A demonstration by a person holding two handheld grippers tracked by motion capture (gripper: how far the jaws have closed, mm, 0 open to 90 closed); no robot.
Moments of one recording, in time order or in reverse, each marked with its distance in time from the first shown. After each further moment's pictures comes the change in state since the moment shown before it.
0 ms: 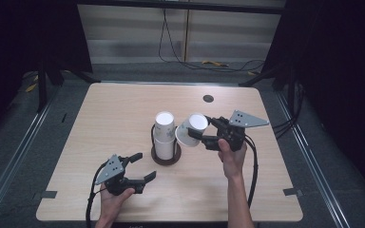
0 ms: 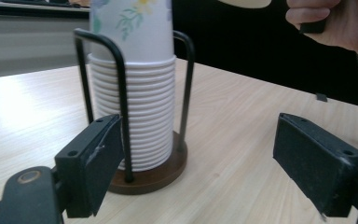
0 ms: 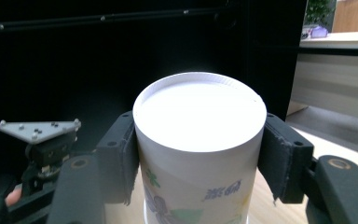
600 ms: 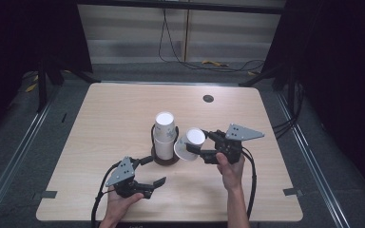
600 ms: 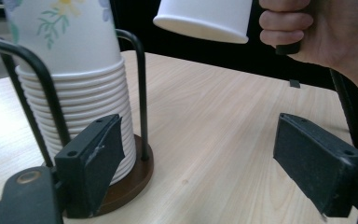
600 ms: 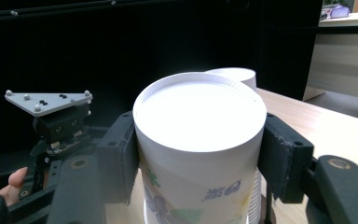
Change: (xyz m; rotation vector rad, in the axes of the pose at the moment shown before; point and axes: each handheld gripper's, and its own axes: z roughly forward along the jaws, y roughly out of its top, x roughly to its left) left arm -0.018 0.006 0.015 0.040 -0.092 0.064; right arm 0.011 -0.032 -0.004 0.044 0.044 0.019
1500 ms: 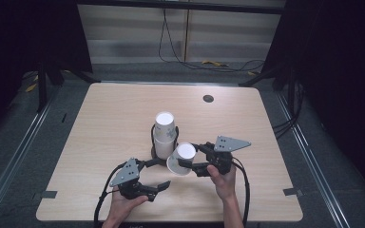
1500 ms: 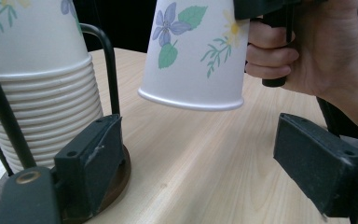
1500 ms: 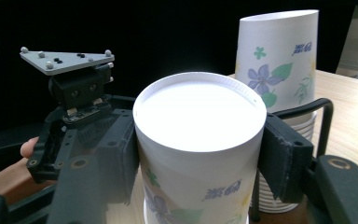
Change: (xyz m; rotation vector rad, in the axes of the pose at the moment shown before) left arm -0.005 -0.001 0.009 0.009 -0.067 -0.004; right arm 0.014 -0.032 0.016 0.073 0.078 0.012
